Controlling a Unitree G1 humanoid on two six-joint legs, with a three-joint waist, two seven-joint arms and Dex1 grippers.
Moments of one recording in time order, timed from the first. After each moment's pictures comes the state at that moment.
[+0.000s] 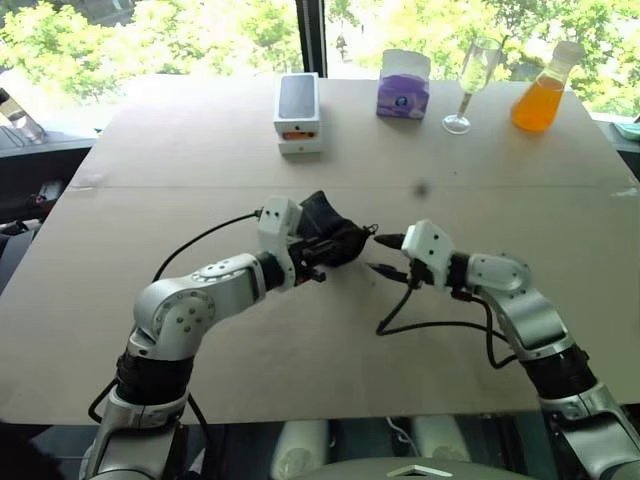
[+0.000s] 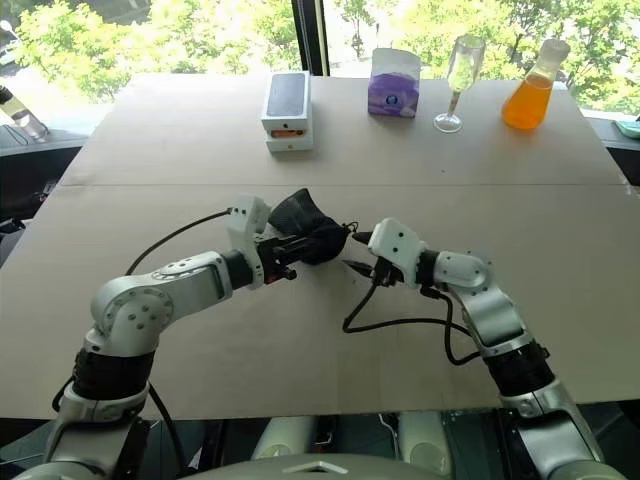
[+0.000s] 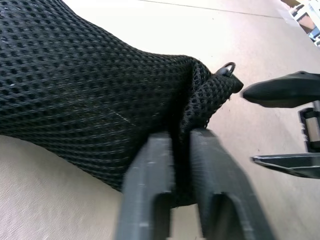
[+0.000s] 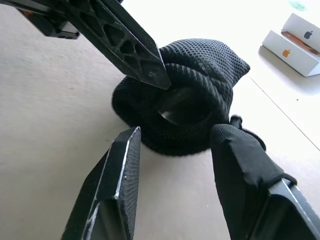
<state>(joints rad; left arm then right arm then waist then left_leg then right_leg) -0.37 0.57 0.00 -0.35 -1.04 1.04 -0.10 -0.35 -0.42 0.23 -0.17 0.11 0.23 0.85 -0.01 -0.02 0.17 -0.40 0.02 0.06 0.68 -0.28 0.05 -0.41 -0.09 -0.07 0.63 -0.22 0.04</state>
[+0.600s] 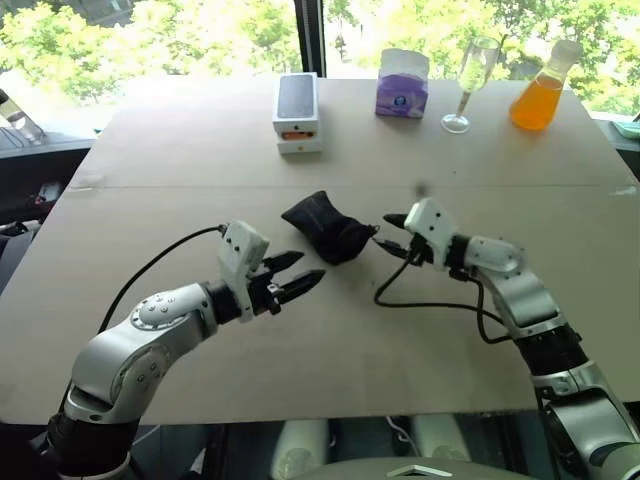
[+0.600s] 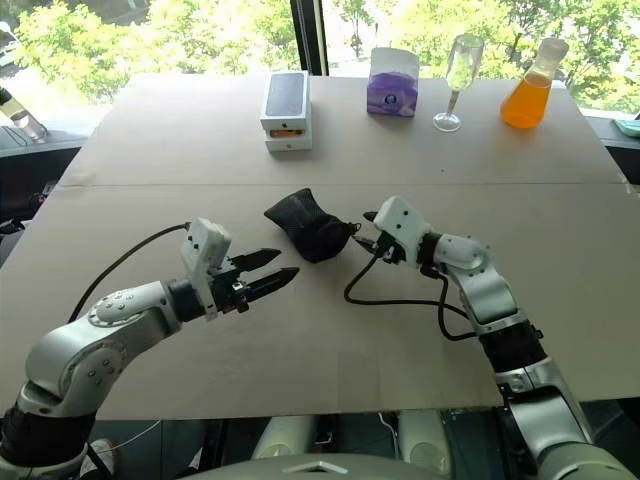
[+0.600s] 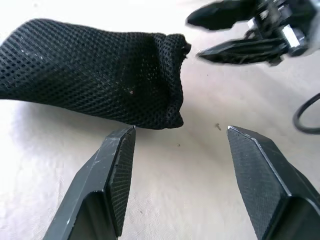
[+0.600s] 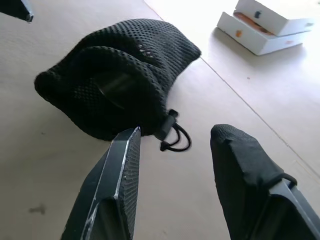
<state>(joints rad) -0.04 0.73 0.10 -0.55 -0.79 0.72 -0.52 -0.51 -0.35 0.25 0.10 0.06 0.15 0.78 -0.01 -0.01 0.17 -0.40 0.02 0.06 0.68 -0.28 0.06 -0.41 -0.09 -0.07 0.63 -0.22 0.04</state>
